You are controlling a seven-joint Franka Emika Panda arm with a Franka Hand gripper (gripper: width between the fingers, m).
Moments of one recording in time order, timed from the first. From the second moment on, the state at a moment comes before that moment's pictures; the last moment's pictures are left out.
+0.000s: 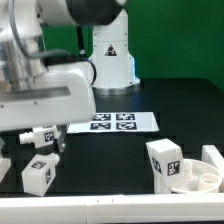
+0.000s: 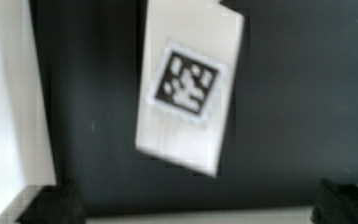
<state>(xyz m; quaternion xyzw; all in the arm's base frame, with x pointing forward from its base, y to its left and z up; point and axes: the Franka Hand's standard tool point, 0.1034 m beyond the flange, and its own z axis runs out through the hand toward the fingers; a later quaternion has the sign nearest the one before) 0.594 -0.143 0.051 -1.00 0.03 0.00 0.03</state>
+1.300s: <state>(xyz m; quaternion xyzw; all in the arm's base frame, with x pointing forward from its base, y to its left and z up) 0.564 -0.106 0.048 -1.00 0.05 -0.01 0.03</state>
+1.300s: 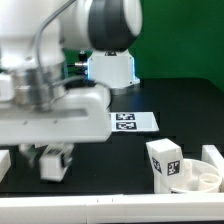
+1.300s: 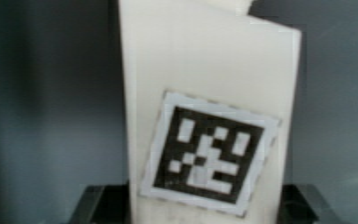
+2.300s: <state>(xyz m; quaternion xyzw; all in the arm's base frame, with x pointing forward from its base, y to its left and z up) 0.488 -0.063 0.017 -1.00 0.06 -0.01 0.01</state>
